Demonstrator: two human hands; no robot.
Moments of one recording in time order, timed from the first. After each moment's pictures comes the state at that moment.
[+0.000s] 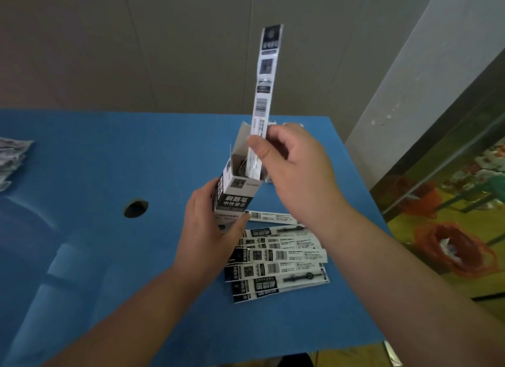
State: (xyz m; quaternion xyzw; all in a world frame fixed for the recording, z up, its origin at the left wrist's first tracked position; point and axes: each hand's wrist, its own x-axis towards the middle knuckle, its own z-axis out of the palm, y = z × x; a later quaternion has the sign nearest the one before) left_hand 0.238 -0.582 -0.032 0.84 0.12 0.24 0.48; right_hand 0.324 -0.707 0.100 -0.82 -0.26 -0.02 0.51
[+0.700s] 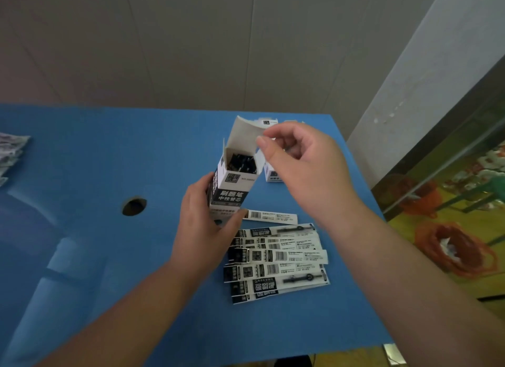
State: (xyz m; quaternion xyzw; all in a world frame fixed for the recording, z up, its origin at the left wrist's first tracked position) left_hand 0.243 -0.577 -0.032 0.83 0.14 0.26 0.48; right_hand 0.338 -0.717 0.092 -0.79 -0.23 -0.01 0.56
